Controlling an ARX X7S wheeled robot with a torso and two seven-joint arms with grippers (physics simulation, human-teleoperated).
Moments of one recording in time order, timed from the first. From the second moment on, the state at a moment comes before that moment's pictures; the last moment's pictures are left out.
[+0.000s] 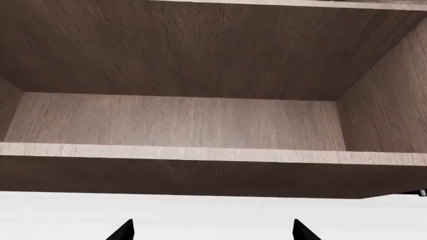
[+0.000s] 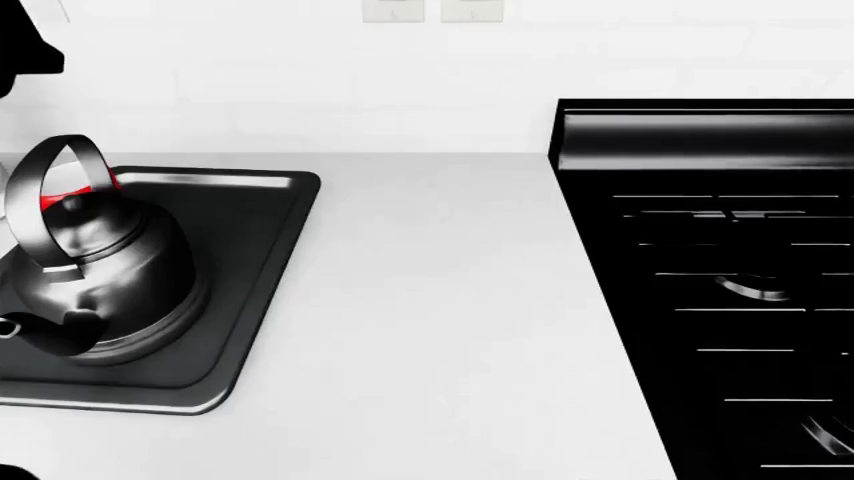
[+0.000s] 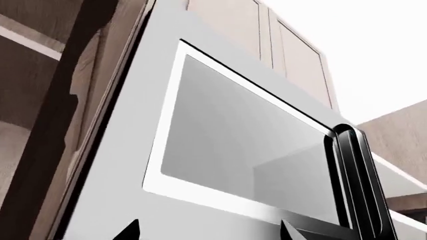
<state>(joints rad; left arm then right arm) -1.05 -0.49 -0.48 0.97 -1.31 -1.25 -0.66 2.30 1.09 -0.61 -0.66 1.90 1.19 1.46</state>
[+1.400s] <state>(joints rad) -0.91 -0.56 -0.55 0.97 -1.31 -1.15 -0.62 2.14 0.45 -0.41 -0.08 1.20 1.16 0.69</state>
